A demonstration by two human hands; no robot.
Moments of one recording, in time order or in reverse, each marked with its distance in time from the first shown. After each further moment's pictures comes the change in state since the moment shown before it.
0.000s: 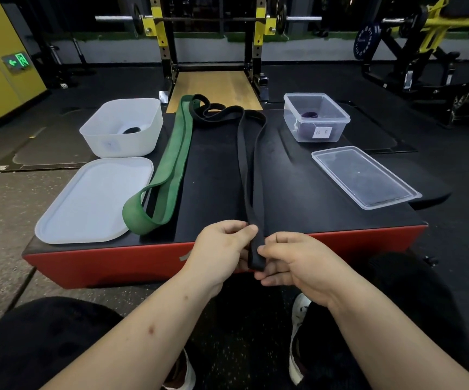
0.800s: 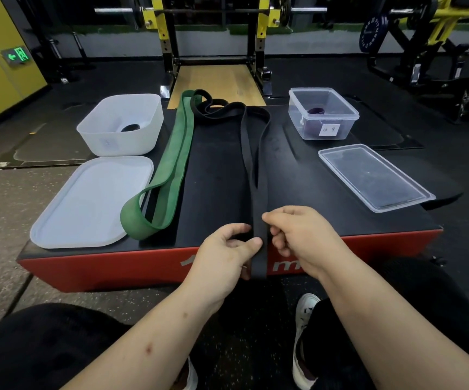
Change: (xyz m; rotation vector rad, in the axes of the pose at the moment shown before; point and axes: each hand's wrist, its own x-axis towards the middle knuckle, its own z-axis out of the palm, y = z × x) left_hand 0.009 -0.016 -0.003 0.008 0.010 0.028; right_hand 0.050 -0.018 -0.006 -0.138 0.275 -0.138
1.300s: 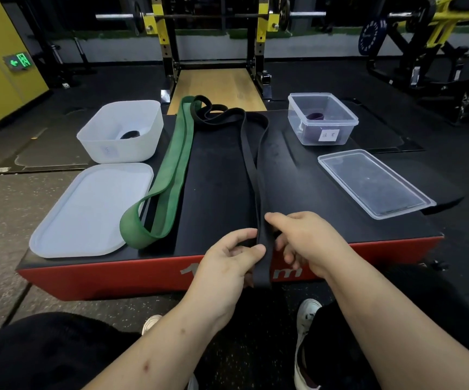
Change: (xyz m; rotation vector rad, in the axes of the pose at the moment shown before) left_hand -0.005 0.000 0.007 -0.231 -0.049 -0.028; right_hand 0.013 -0.009 -0.010 -0.268 -0.005 0.122
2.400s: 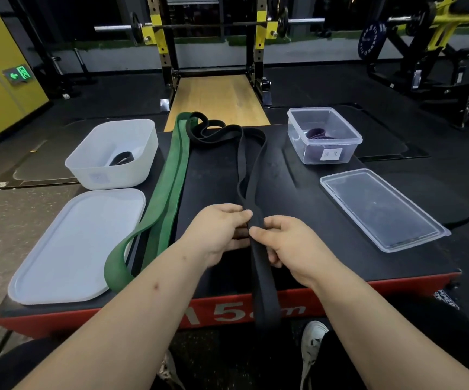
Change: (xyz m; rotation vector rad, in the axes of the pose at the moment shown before) left_hand 0.120 0.074 -0.004 0.104 -0.058 -0.079; right_hand 0.046 -0.023 0.000 0.229 -0.137 -0.277
